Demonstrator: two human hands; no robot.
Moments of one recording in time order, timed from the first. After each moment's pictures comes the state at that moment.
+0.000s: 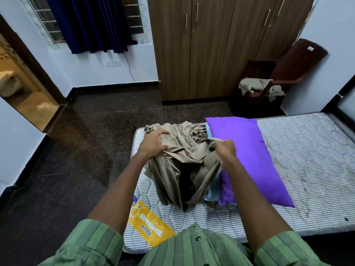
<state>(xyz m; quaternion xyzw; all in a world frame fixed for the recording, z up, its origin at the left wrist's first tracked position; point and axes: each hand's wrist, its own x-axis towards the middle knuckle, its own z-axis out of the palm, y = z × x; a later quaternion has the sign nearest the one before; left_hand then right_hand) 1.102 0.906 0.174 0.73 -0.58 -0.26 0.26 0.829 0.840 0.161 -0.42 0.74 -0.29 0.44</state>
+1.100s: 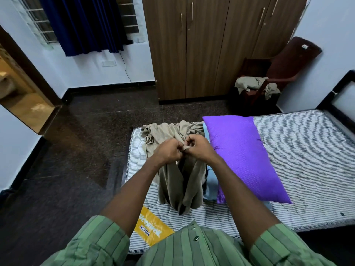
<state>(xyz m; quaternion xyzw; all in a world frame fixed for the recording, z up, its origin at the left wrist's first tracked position) 1.039 0.902 0.168 0.68 -0.69 -0.22 0.13 0.872 0.859 0.168 -0.74 0.49 -0.22 0.41</state>
